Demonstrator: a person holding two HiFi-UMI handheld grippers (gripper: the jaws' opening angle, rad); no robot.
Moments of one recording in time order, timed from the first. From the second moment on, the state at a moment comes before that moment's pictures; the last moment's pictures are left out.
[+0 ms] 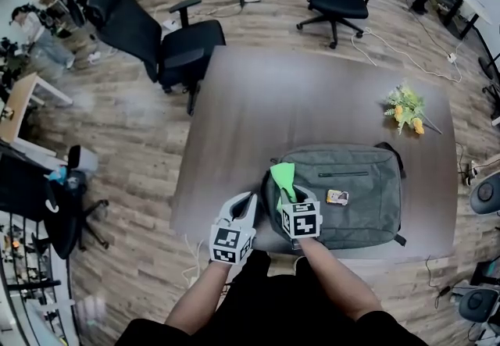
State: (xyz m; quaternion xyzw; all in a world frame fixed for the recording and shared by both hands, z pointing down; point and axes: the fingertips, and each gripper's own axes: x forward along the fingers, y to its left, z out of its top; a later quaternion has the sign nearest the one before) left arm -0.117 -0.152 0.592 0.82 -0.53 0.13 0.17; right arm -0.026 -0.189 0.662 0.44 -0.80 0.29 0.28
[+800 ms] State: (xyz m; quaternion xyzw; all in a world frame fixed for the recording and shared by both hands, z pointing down) left arm -0.064 -0.166 0.596 0.85 -0.48 0.13 0.17; right arm 0.099 -0.198 0.661 0.53 -0.73 0.20 0.38
